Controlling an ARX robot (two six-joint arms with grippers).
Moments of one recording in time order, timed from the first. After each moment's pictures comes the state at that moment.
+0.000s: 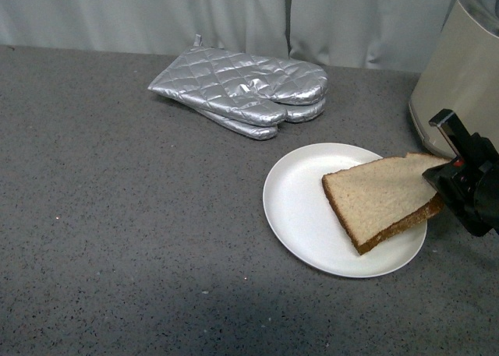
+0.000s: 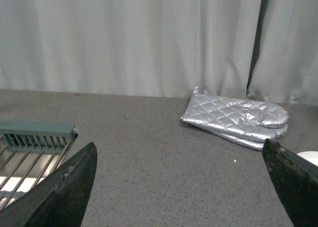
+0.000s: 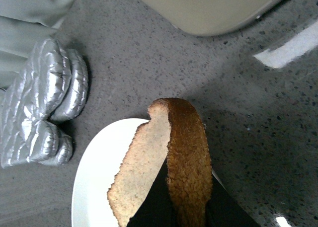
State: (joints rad) left arm 0.00 0.00 0.02 0.00 0.00 -0.01; right arm 0.19 1.94 0.51 0.80 0.01 0.95
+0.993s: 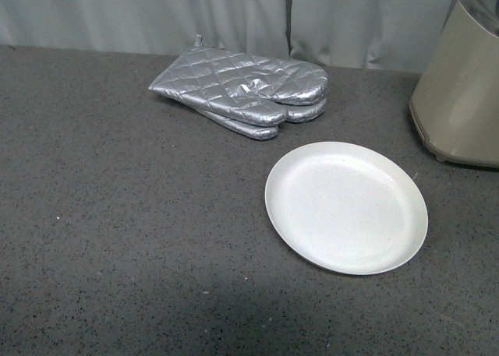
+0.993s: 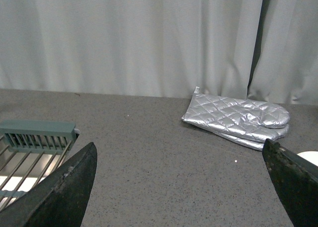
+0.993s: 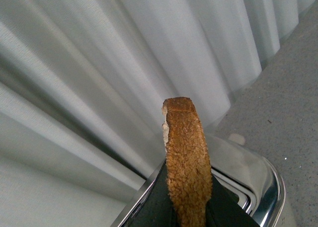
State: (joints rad) left arm 0.00 0.00 0.02 0.00 0.00 -0.01; right arm -0.06 1.52 0.92 0.42 0.58 0.67
